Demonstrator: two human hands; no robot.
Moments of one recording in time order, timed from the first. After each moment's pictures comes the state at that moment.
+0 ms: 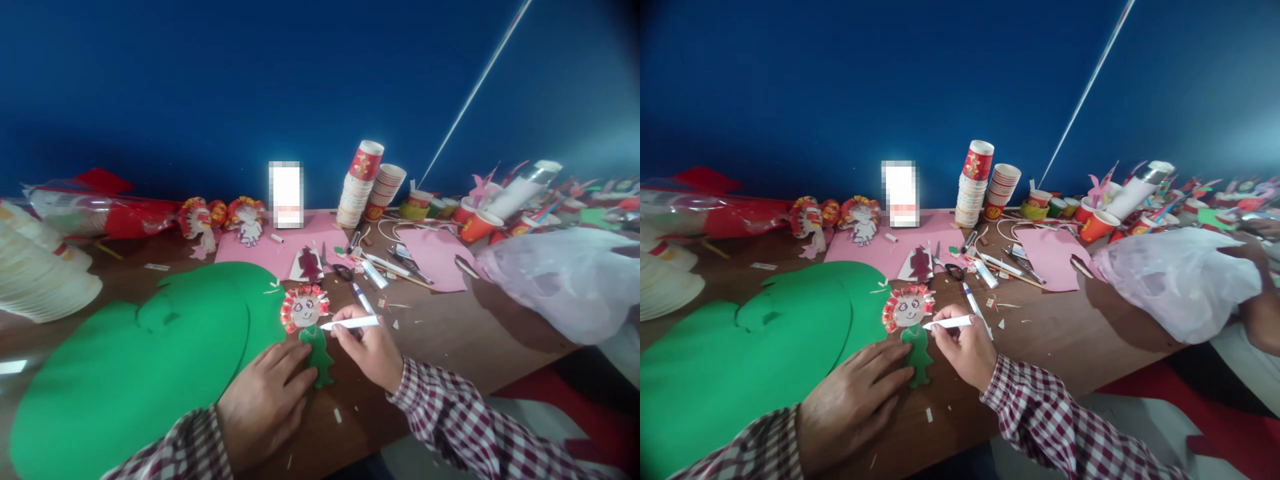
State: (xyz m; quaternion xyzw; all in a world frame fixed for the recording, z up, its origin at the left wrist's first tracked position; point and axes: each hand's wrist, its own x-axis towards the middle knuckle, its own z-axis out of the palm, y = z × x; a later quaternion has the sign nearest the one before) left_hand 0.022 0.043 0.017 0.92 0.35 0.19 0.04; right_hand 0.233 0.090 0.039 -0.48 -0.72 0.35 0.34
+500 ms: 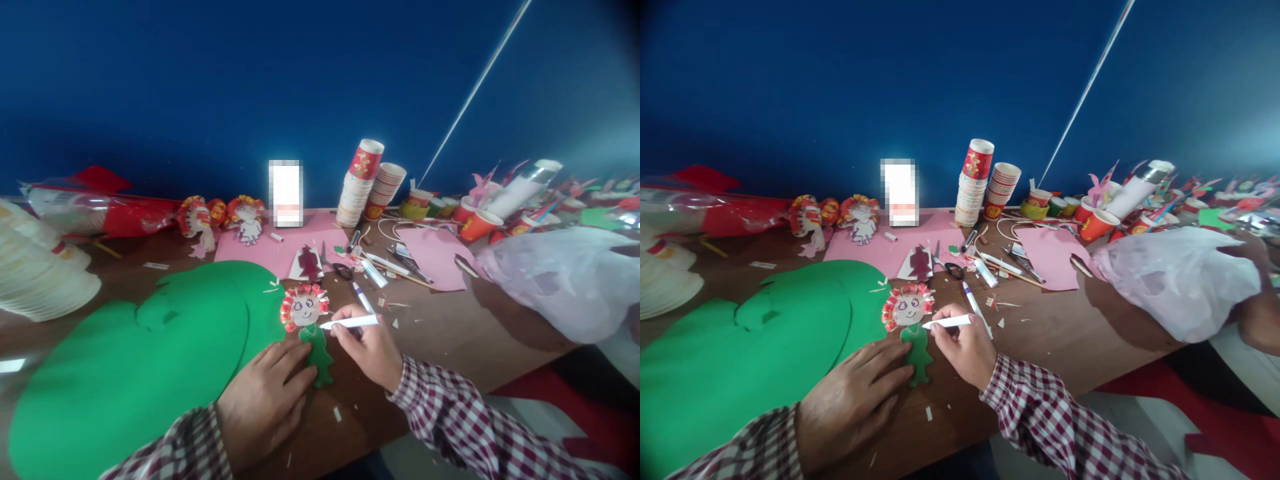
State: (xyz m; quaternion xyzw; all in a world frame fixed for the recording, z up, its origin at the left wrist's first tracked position) left_hand 0.022 0.043 0.018 0.92 0.35 0.19 0.04; right_hand 0.234 0.090 0.039 -0.48 -0.73 0.35 0.34
